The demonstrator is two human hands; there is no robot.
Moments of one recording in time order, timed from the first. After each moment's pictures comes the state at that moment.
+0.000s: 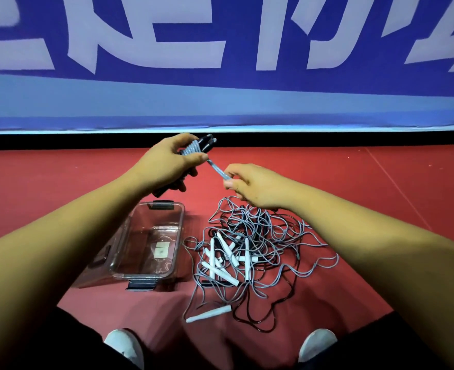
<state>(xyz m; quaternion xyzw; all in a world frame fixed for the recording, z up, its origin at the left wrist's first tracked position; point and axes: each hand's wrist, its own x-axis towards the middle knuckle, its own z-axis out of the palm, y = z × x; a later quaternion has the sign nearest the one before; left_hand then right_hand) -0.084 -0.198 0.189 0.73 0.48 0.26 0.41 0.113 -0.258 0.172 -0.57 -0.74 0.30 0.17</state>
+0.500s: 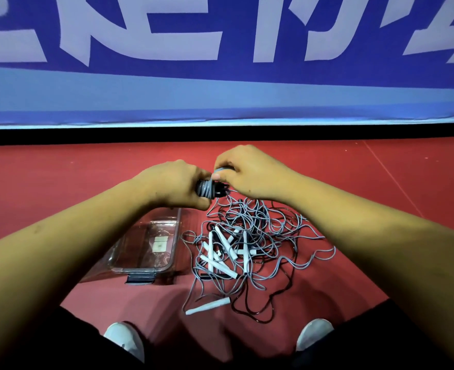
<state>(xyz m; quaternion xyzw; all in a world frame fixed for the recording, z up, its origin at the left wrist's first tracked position) -0.076 -0.218 0.183 0.90 0.42 -0.07 0.09 0.098 -0.264 0.194 -0.55 -0.80 0.18 0.17</state>
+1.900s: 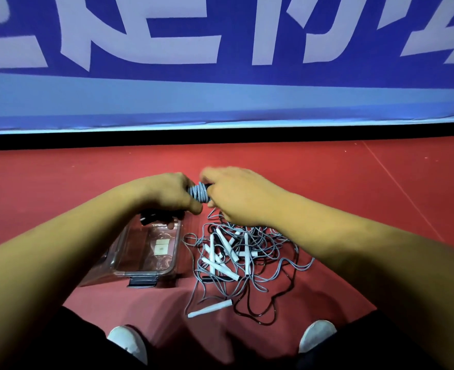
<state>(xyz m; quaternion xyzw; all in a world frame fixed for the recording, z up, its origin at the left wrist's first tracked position) -0.085 -0.222 0.180 0.74 0.54 -0.07 0.40 0.075 -0.285 0.178 -0.49 -0.87 -0.05 0.00</state>
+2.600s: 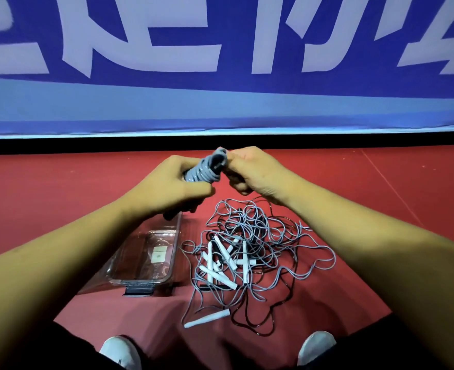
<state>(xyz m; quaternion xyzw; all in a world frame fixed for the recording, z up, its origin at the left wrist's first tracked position) -0.085 -0.236 0.196 0.77 0.38 0.23 0.46 0.098 -0.258 0.194 -0.49 -0.57 0.52 0.41</state>
